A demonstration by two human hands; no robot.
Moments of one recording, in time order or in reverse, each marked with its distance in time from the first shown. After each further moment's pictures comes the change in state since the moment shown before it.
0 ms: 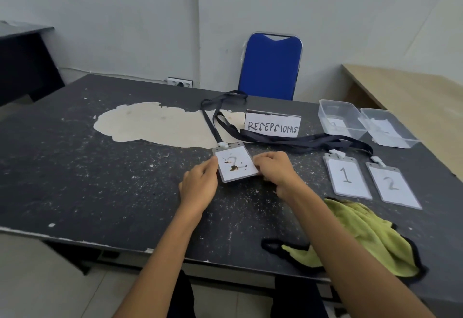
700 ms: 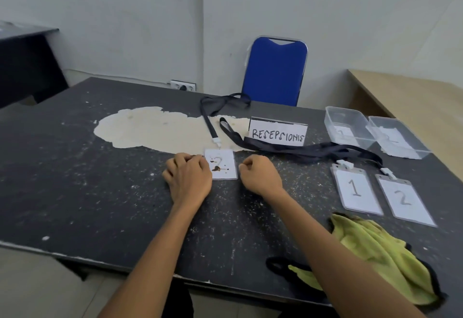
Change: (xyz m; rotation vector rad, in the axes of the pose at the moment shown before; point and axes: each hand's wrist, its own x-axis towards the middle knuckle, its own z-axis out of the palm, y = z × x) left_hand 0.060 -0.014 -0.002 0.526 0.268 0.119; right_hand 0.033 0.004 0.035 -0.630 0.053 -0.295
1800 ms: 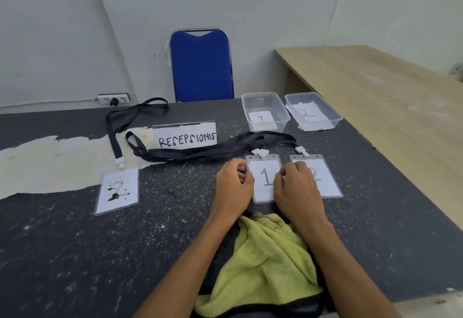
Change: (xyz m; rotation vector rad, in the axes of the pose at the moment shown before) left_hand -0.090 0.195 0.130 -0.523 -0.269 0.432; right_hand -0.048 0.203 -0.115 -0.181 0.529 0.071
